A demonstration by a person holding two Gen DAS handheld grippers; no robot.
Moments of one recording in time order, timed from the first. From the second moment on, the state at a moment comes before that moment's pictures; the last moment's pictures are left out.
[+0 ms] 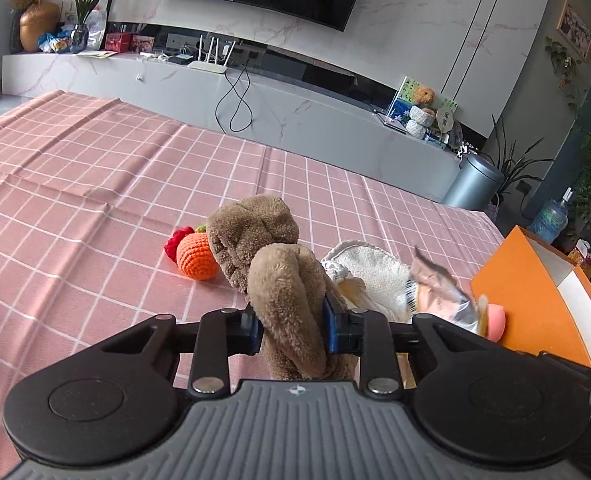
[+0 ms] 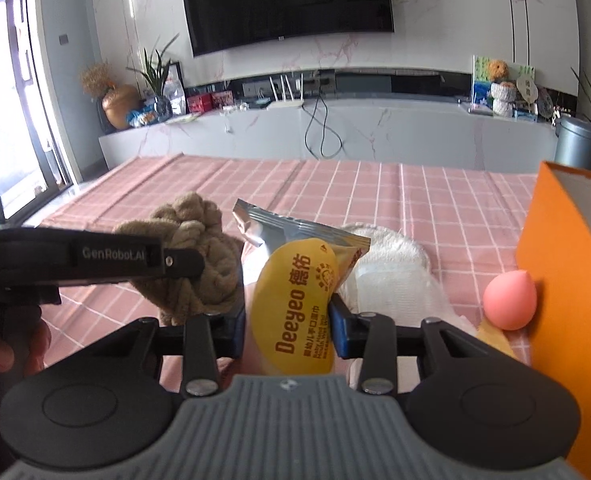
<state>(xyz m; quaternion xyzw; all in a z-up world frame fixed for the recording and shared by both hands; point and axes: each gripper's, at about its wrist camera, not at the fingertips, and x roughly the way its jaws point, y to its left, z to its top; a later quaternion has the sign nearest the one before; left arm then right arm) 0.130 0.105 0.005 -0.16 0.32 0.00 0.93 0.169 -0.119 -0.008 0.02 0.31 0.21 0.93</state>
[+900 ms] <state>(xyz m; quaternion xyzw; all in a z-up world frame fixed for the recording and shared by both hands) 0.085 0.017 0.086 -0.09 0.25 -0.15 0.95 0.113 -0.275 0.083 0.07 0.26 0.17 0.95</state>
